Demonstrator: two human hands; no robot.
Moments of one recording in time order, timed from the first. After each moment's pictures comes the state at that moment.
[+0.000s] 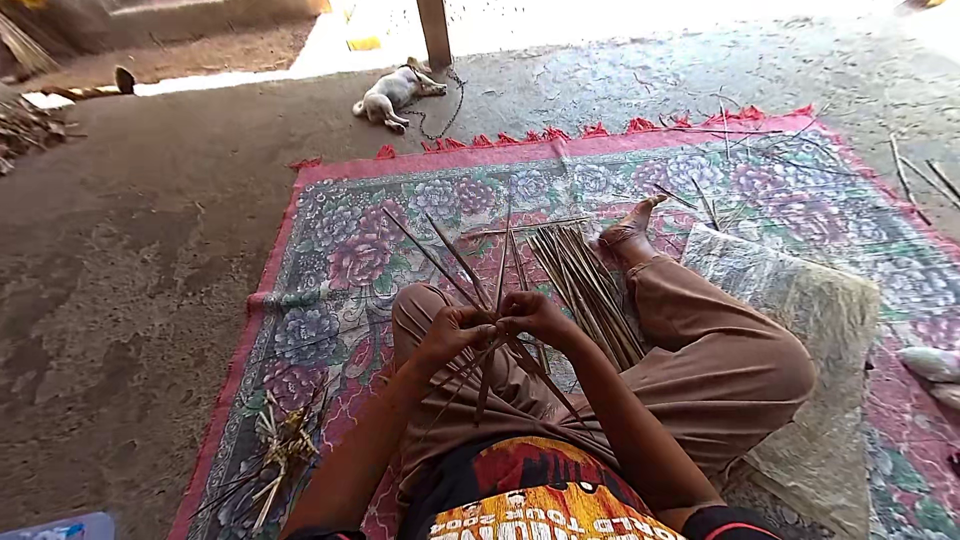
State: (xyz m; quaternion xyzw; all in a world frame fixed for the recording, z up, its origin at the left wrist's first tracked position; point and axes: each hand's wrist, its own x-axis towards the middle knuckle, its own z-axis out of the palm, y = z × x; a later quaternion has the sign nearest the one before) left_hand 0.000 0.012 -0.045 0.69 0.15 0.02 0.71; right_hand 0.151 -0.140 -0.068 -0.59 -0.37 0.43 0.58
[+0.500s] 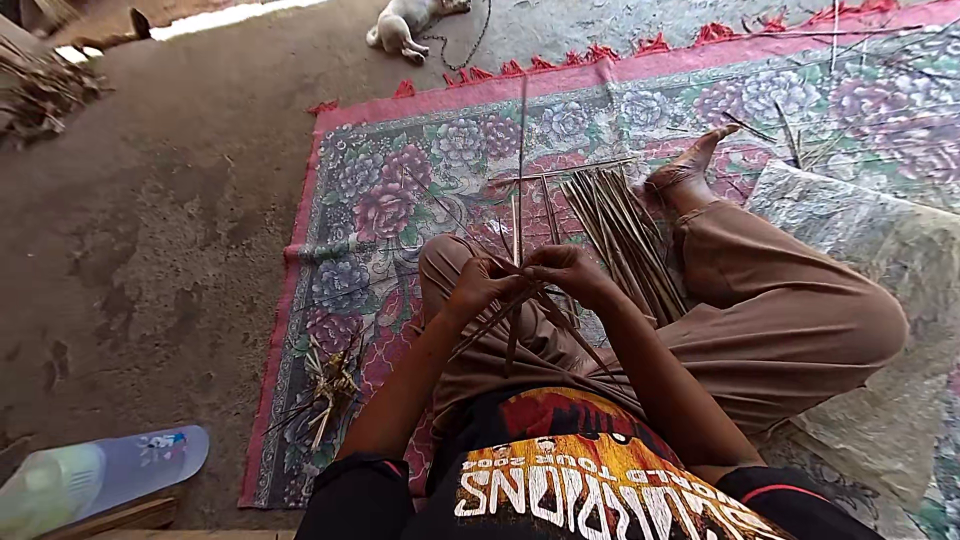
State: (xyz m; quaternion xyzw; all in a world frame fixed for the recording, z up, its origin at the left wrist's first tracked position) left_hand 0.000 0.006 -0.043 0.72 0.21 0.03 0.66; right_hand 0.138 -0.147 -0.051 -0.58 -0.36 0.40 0.61
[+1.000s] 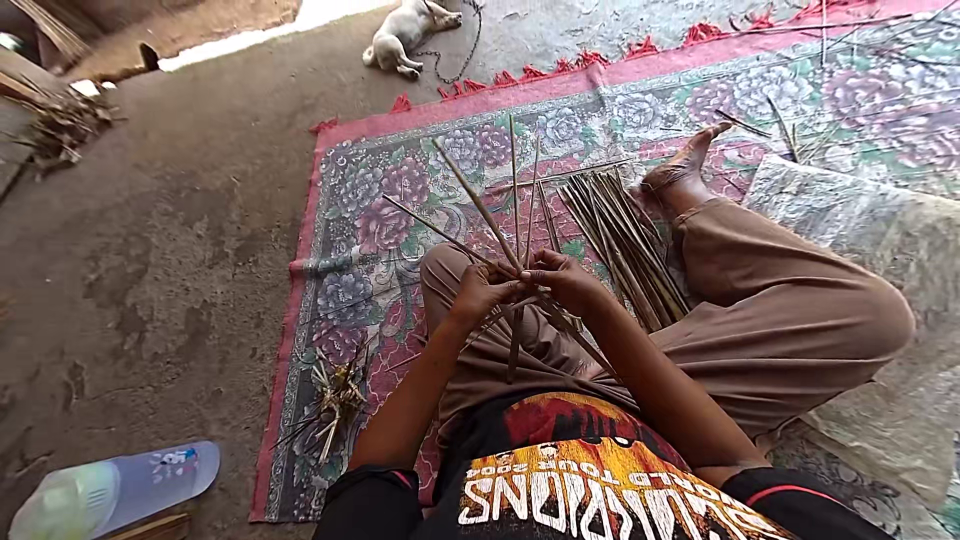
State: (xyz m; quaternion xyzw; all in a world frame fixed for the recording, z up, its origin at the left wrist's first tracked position) left_hand 0.002 0.007 -0.049 0.69 0.20 0.07 0.69; right_hand 0.128 -0.137 -0.076 -0.51 -0.20 0.48 0.69
